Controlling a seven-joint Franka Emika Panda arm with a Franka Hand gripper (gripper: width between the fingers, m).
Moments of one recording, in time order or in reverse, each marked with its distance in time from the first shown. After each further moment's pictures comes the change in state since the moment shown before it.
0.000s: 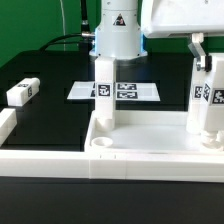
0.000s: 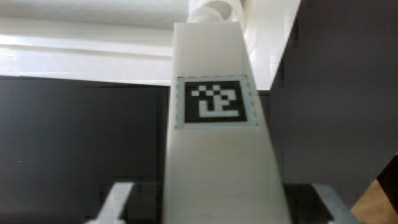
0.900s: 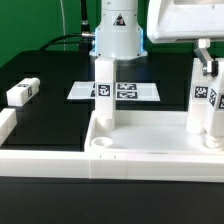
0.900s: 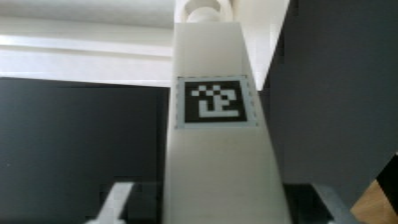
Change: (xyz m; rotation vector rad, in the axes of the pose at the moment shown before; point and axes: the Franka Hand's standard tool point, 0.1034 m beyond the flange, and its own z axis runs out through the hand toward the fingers) arm -0.001 -0.007 0.006 0.001 -0.005 0.004
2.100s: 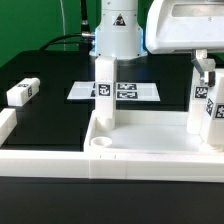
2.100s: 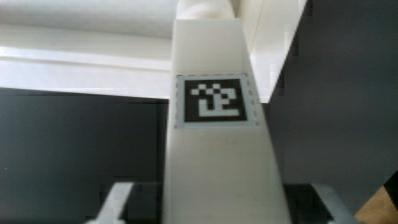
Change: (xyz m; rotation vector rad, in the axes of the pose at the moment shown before) arm -0.008 0.000 0.012 -0.012 0.038 -0.010
